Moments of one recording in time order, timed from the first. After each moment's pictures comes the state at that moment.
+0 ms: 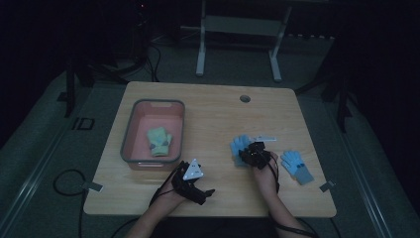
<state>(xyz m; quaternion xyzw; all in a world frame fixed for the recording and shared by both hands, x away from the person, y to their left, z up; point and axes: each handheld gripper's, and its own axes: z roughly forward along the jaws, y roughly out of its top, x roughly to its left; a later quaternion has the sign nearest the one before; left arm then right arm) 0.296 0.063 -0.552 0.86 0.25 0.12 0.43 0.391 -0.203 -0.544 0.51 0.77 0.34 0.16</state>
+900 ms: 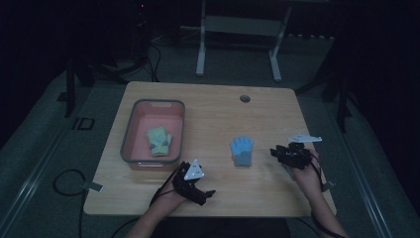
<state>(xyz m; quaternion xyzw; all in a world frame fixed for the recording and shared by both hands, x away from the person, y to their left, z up) 0.296 0.061 -0.554 0.86 0.24 0.12 0.43 0.375 -0.320 -0.502 0.45 0.79 0.38 0.18</state>
